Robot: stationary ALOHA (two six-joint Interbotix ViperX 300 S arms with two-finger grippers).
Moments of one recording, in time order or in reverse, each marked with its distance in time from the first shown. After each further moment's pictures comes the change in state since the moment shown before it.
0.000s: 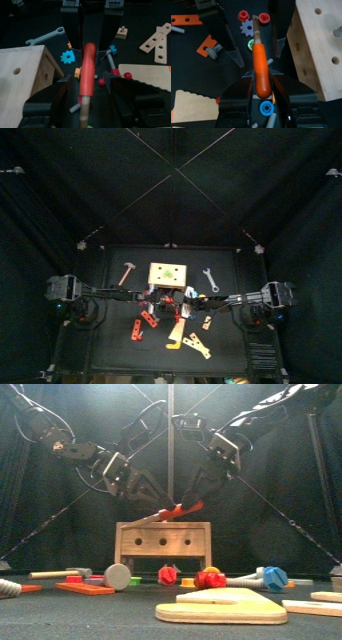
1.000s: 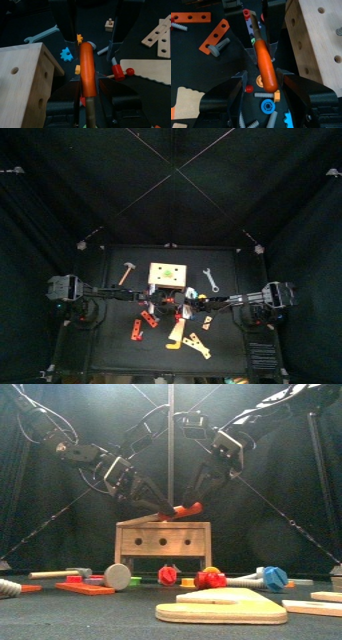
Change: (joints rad) left arm -0.002 0.023 -0.023 0.034 0.041 0.003; right arm 0.012 -0.006 0.011 -0.006 0.000 0.000
